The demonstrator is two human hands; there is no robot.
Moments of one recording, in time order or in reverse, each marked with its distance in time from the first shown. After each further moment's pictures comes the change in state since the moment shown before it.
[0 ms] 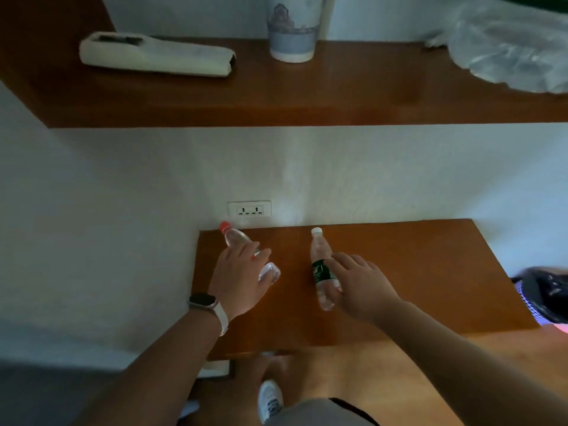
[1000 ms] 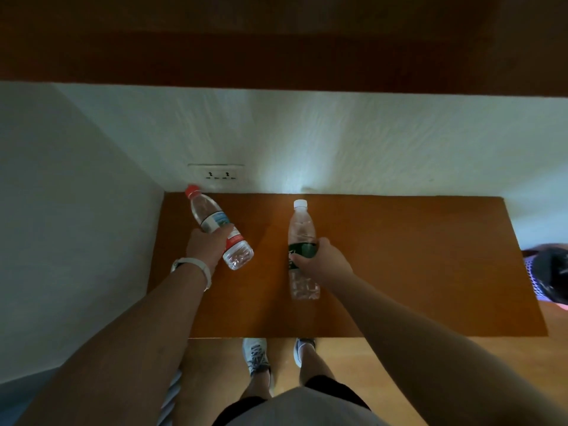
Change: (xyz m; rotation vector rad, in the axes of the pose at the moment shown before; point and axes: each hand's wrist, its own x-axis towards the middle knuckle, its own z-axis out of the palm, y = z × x) left_hand 0.075 -0.013 0.102 -1.136 -0.152 -1.317; right_hand 0.120 0.066 0.107 0.676 -0.284 0.473
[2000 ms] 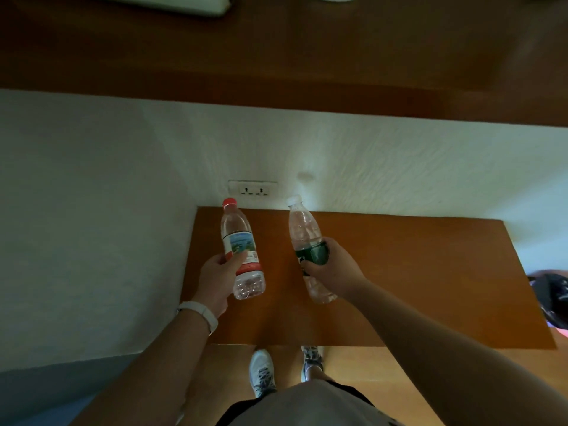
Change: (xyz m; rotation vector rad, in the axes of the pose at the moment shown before) left_hand -0.043 -0.029 -0.063 -0.315 -0.210 0.095; right_hand -0.057 -0.057 0.009 0.107 0.137 -0.300
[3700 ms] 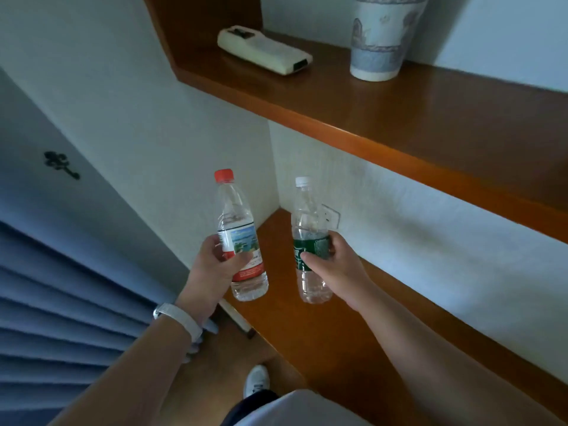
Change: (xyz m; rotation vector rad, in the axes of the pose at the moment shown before) left_hand -0.170 0.003 0.035 -0.069 0.550 0.416; right_hand 0.003 -0.060 -0.071 0.129 -0.535 -0.498
